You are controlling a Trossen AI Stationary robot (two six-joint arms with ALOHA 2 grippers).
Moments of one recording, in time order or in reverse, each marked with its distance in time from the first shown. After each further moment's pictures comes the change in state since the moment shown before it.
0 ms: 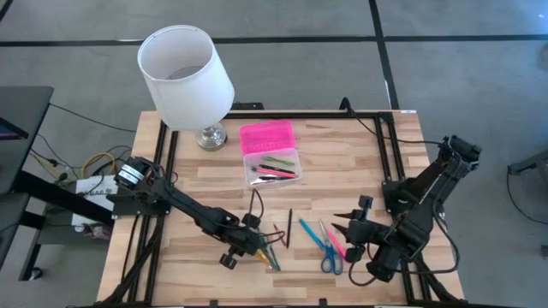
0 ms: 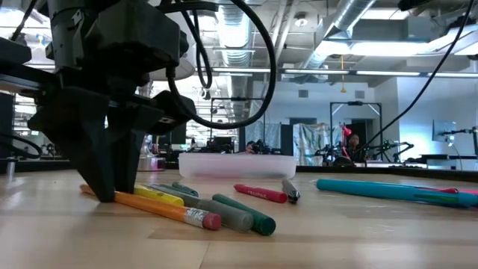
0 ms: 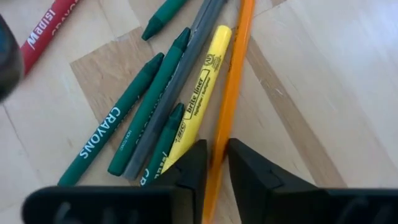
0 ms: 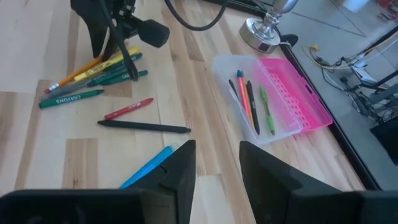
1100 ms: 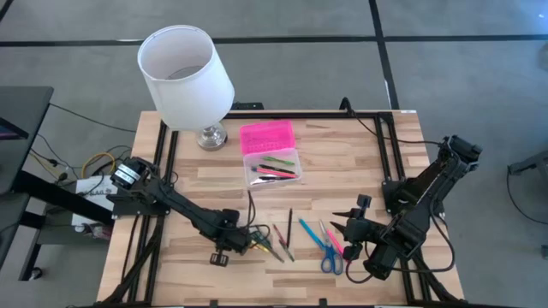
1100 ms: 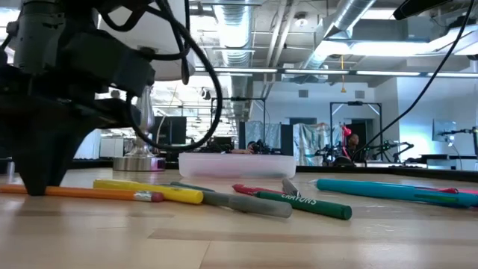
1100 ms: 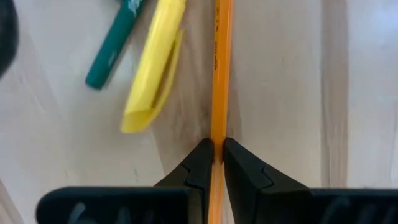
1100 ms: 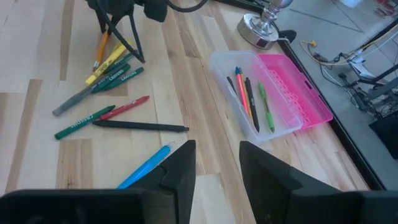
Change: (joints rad) left arm -0.049 0.001 0.033 -0.425 0.043 -0.379; right arm -0.019 0.000 -0.029 0.035 -0.003 0.000
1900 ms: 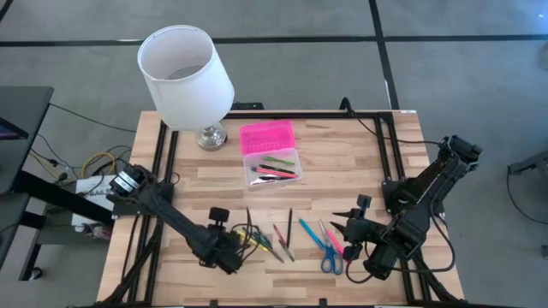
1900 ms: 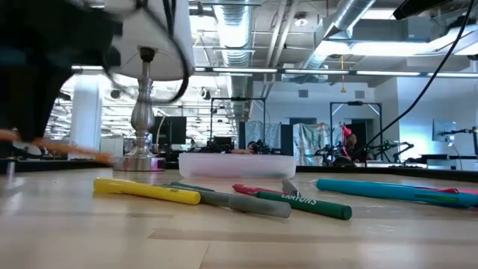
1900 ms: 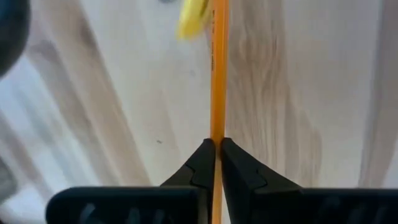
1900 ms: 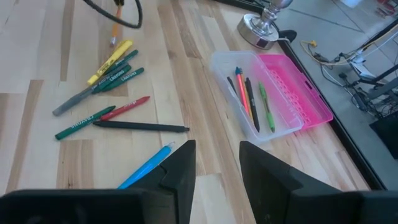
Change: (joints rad) left arm -0.147 0.011 0.234 -0.438 -0.296 -0.125; right arm 0.000 0.000 0.000 0.001 0.000 0.000
